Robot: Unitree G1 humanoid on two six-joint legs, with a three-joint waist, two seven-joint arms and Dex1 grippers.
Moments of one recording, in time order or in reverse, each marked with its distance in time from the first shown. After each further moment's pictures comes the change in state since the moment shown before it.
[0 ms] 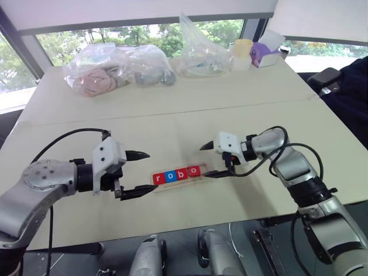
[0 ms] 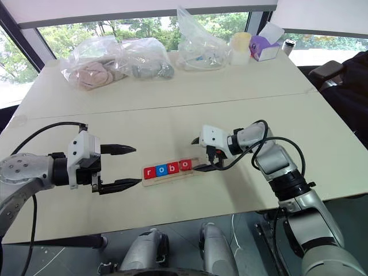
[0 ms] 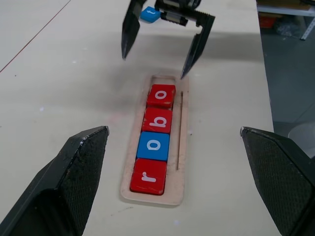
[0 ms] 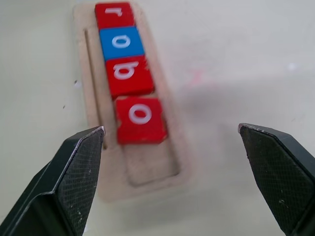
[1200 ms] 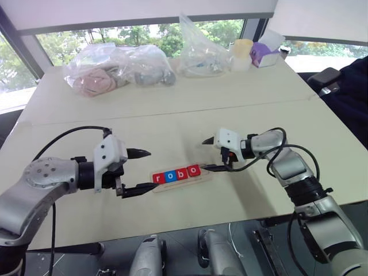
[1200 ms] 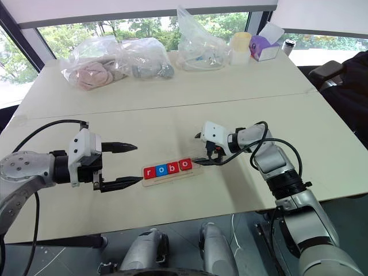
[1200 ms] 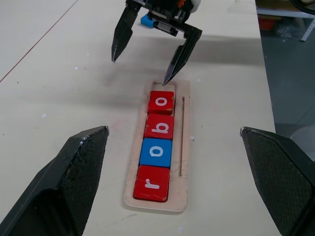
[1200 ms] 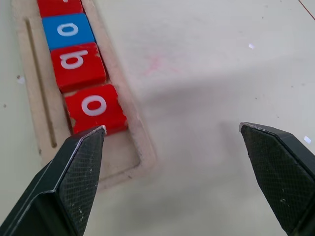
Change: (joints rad) left arm -0.026 -0.006 -0.011 0.004 -0.001 0.003 0.005; right arm -0.025 0.033 -0.023 0.113 -0.045 -0.066 -0.110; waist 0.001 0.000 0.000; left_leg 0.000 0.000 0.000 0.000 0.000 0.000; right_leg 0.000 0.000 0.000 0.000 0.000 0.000
